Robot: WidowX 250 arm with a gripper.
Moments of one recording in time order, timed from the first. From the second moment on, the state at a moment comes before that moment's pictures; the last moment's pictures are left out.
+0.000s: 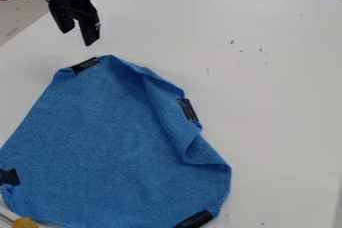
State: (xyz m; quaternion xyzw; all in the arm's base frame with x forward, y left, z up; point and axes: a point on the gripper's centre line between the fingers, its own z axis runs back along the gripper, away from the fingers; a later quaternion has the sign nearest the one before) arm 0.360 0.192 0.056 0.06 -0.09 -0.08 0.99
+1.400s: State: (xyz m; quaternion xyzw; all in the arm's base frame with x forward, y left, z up) arm 0.346 0.008 0.053 0.04 -0.04 0.02 1.00
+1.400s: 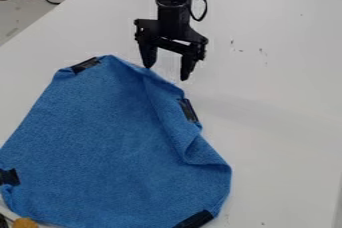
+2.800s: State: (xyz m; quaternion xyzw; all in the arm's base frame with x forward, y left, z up) arm 0.340 -0.026 0.003 -0.05 -0.06 0.02 1.00
